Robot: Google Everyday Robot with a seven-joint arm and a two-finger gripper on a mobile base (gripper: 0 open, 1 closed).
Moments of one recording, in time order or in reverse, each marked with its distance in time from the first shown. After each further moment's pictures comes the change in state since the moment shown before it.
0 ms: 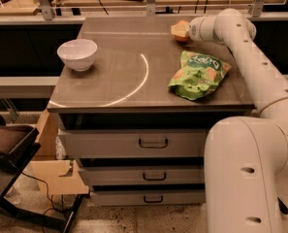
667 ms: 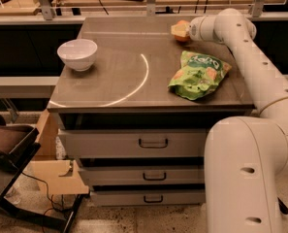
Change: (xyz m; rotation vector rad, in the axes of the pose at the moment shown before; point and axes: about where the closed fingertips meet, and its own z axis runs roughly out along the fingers) arm -0.001 0.000 -0.001 0.002 -0.001 -0.001
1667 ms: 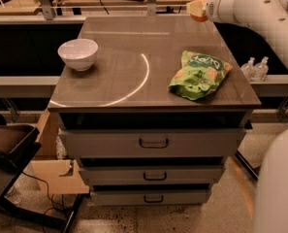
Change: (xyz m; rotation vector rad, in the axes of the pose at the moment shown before) arm -0.080 0.013 -0.117 0.150 -0.099 -0.087
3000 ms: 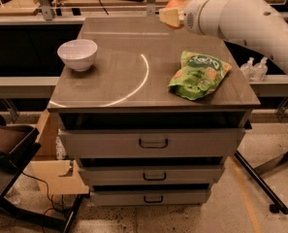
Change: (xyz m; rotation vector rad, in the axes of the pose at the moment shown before) arm -0.008 0.133 -0.070 -0.168 -0.079 -0.074
